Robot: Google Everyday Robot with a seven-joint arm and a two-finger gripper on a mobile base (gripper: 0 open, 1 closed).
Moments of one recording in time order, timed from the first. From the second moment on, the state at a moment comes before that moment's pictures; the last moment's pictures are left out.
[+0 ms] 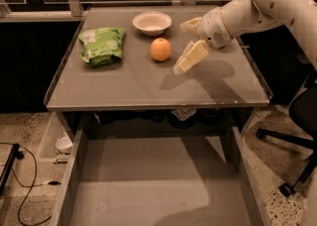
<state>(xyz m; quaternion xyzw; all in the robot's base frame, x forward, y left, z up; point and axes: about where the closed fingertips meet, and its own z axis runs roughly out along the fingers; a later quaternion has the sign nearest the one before) 0.659 -0.085 0.898 -0.59 0.68 0.22 0.39</state>
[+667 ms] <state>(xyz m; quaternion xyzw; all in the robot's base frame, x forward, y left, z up) 0.687 -0.051 0.885 -0.58 0.66 0.27 0.39</state>
